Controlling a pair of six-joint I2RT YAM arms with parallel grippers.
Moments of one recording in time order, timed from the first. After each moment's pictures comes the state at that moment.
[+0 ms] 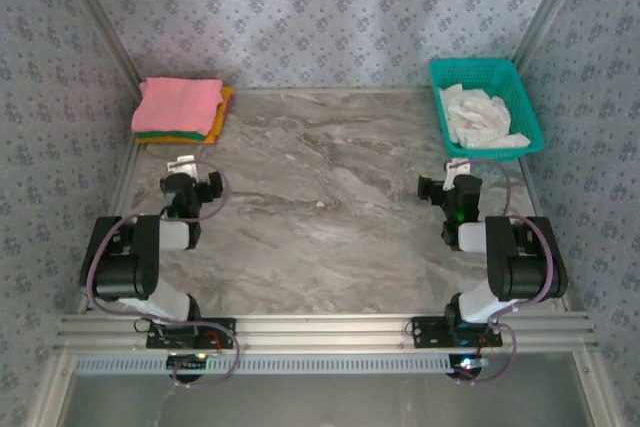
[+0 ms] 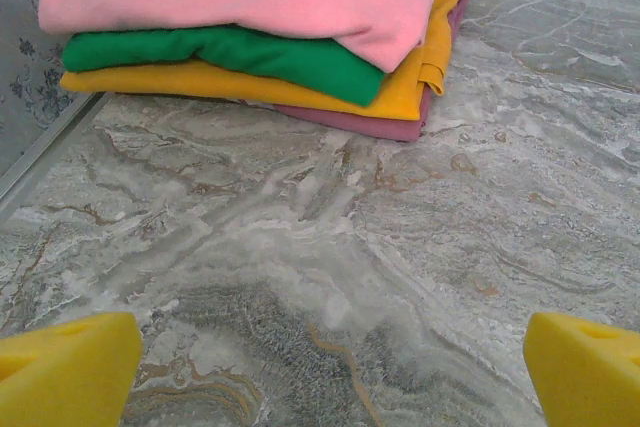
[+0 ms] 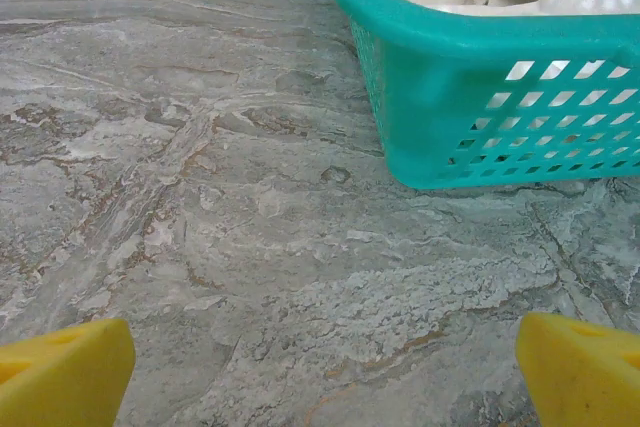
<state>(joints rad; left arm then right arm) 0.00 1.53 0.40 0.75 -0.16 -0.06 -0.02 1.52 0.37 0.73 0.06 -0.02</state>
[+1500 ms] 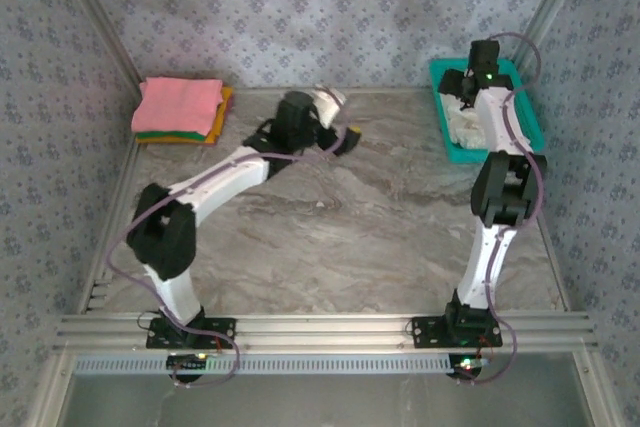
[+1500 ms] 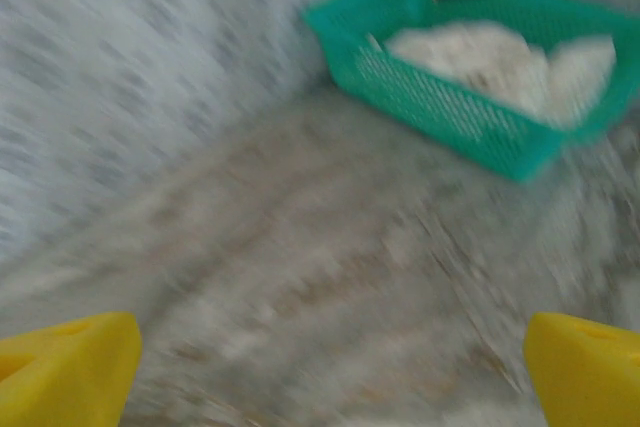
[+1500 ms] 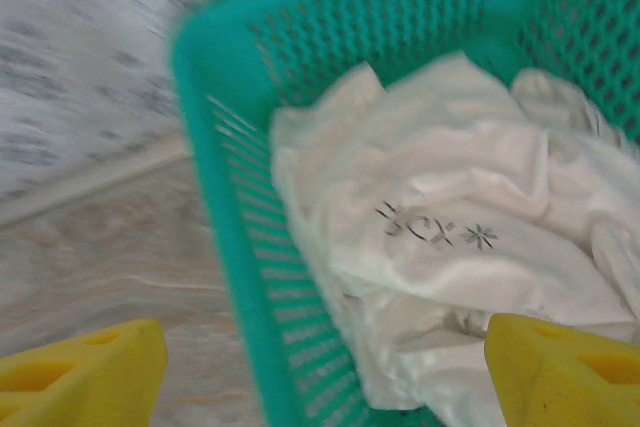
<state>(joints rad) -0.68 1.81 1.45 -0.04 0.13 0.06 -0.10 2.17 2.07 -0.69 0.08 0.24</state>
